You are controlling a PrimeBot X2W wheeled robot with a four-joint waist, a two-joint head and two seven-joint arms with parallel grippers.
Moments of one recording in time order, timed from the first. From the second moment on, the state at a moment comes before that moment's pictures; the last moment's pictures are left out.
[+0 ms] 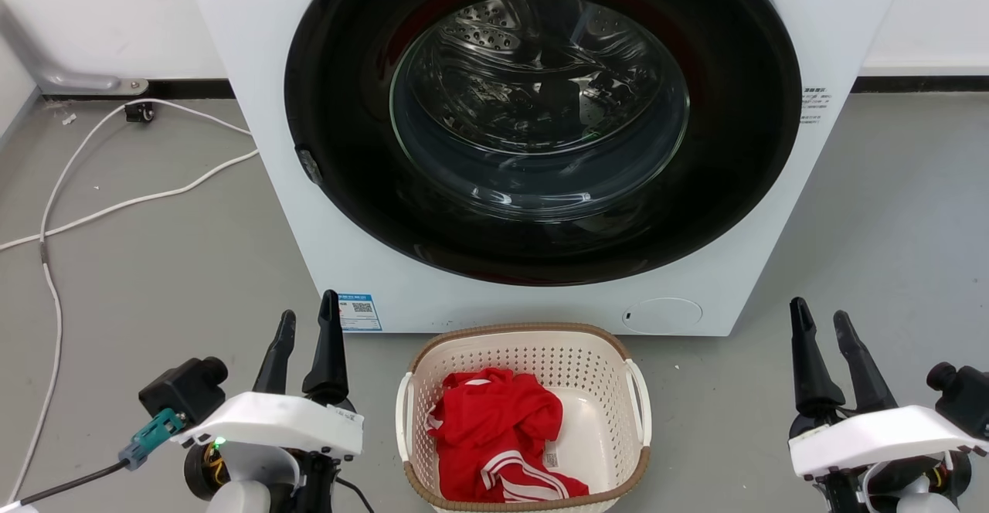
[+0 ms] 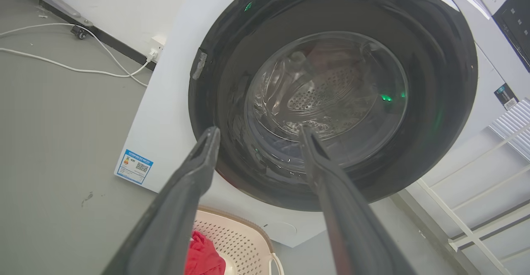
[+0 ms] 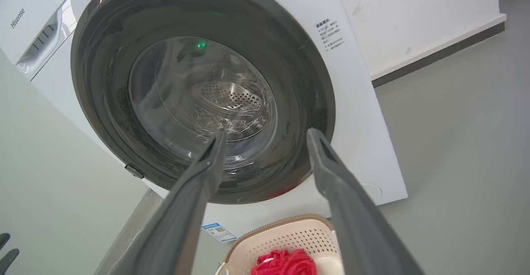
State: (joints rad) left arm -0.10 0.05 -0.07 0.15 -0.70 -0.02 -0.12; right arm -0.04 -0.06 -0.03 0.13 0.58 0.13 -0.12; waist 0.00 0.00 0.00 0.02
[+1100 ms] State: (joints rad) left arm -0.13 0.05 -0.11 0.20 -0.34 0.03 -0.20; right arm -0.02 -0.05 -0.03 0.13 0.22 0.13 -0.15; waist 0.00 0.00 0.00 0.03
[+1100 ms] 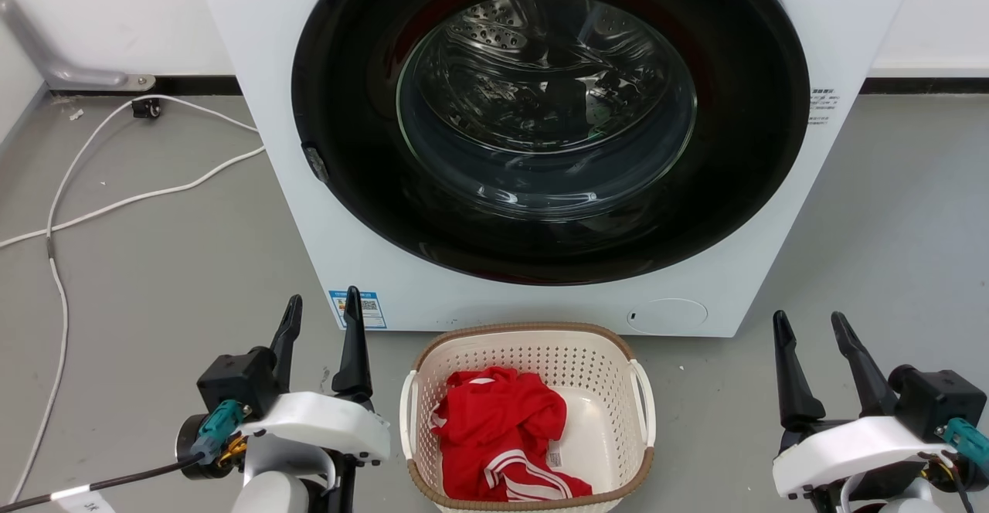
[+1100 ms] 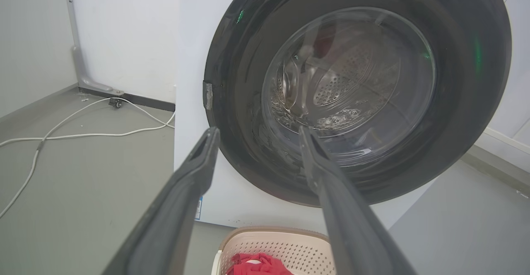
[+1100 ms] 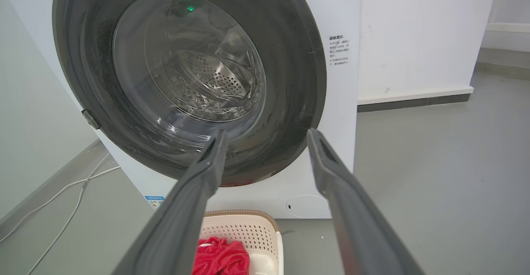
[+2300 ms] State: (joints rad) left arm -0.15 0.05 -0.16 0.23 -0.11 0.06 -0.26; right arm 0.00 -0.05 -0.03 0.09 -0.02 0.13 -0.18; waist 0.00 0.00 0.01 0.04
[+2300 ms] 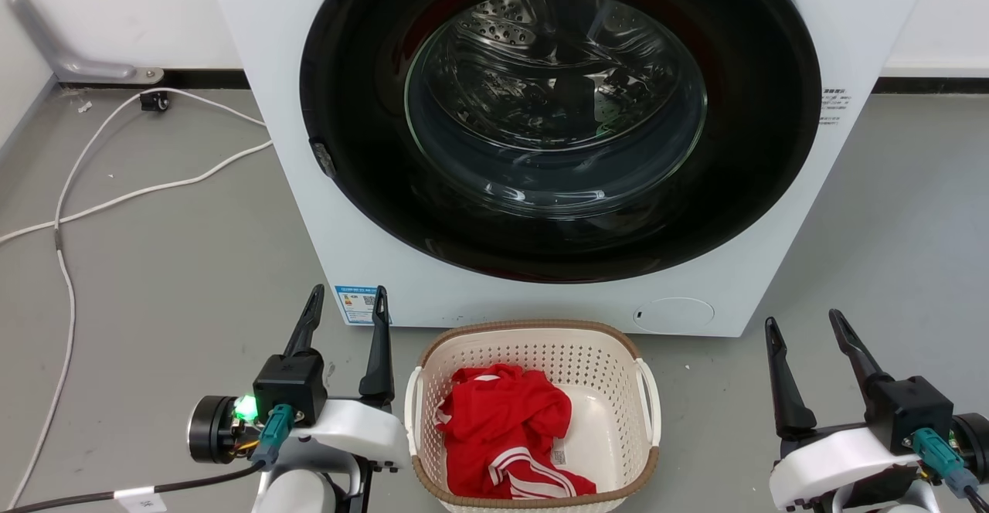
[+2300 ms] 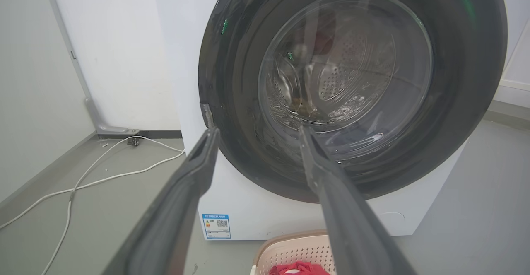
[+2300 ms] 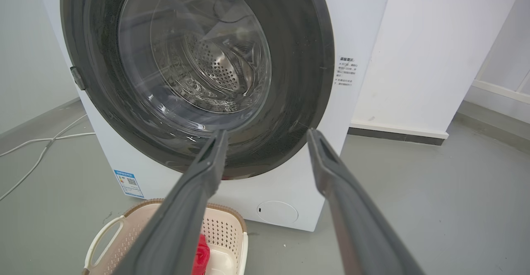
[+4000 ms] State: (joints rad) left arm -0.62 0.10 -0.08 0.91 -0.23 -0.04 -0.16; right arm -0.49 -0.05 0.11 0.65 0.16 0.13 -0.07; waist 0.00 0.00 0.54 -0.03
